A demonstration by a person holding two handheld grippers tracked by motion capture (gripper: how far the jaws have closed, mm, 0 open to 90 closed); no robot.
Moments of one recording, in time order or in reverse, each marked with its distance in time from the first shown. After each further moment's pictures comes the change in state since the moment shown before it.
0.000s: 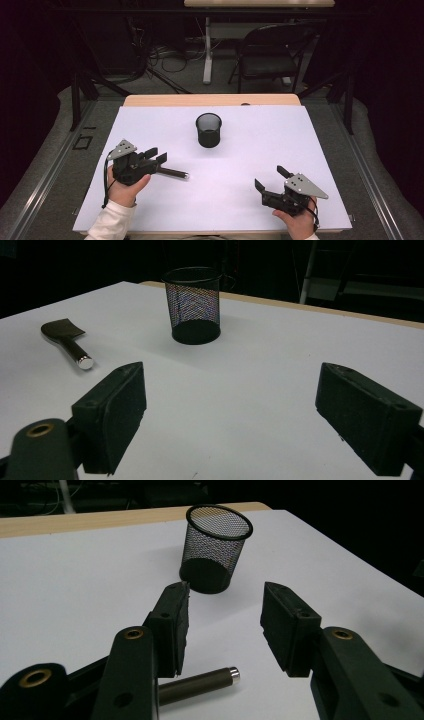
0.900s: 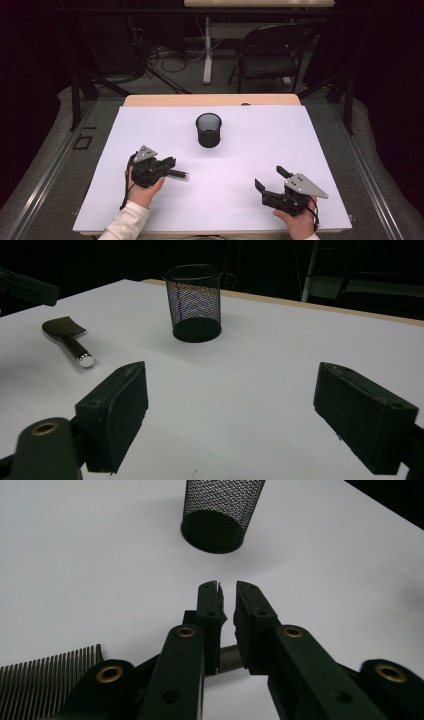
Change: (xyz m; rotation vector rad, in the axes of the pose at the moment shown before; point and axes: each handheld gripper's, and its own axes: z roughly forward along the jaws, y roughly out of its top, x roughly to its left) left arm -0.004 -0.028 0.046 0.112 0.053 0.008; right arm -0.001 -0.001 0.000 0.012 0.004 -0.001
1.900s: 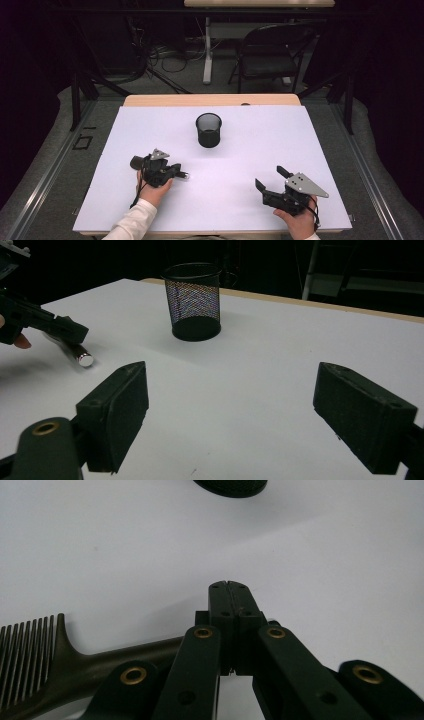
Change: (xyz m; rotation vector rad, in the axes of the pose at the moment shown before) left arm 0.004 -0.015 0.044 0.162 0.024 -0.031; right arm -0.002 0.000 0.000 0.007 0.004 0.004
